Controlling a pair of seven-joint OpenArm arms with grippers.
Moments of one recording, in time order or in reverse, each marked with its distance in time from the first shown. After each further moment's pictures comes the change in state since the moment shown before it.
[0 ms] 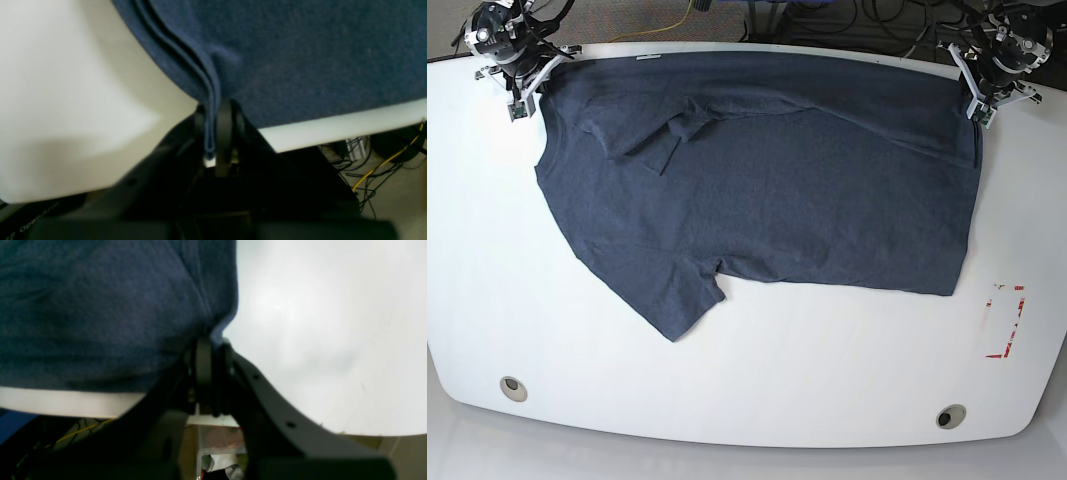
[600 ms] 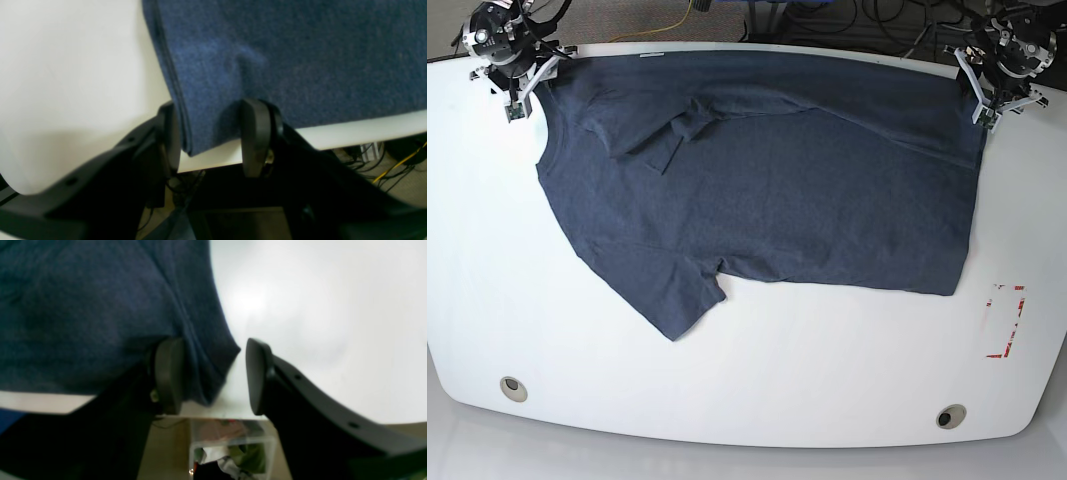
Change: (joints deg) left arm -1.4 -0.8 -0.3 0.1 1.2 0.3 1.5; right arm -0.1 0.1 0.0 3.0 -1.4 -0.4 -1.8
